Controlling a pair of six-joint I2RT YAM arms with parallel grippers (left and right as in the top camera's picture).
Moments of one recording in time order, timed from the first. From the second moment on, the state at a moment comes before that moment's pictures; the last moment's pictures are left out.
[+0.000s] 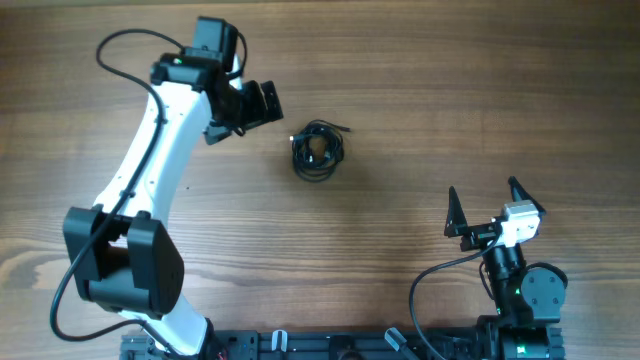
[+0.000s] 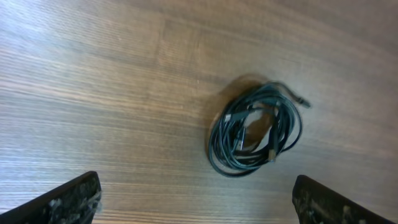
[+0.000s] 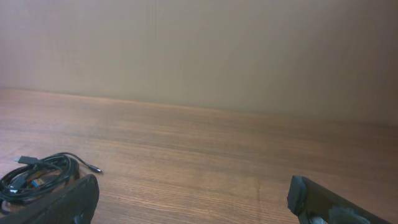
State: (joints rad) left arm -0.19 1.82 1.56 -1.02 0.16 -0.47; right arm -0.01 0.01 0.01 0.01 -0.15 -0.05
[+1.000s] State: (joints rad) left arm -0.21 1.83 1.47 -0.96 0.16 -0.47; right arm -0.01 0.01 0.01 0.01 -0.15 -0.05
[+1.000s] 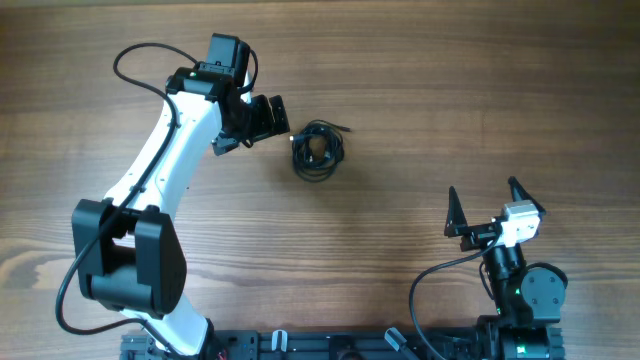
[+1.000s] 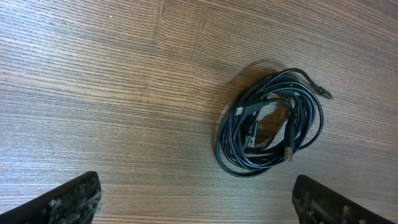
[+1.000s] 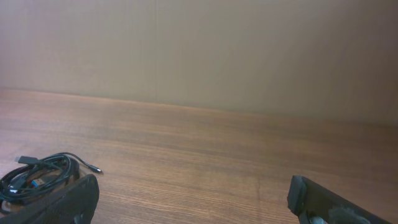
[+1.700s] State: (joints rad) left arm -0.21 1.83 1.47 -0.96 0.16 -0.47; right arm -0.01 0.01 0.01 0.00 -0.04 -0.32
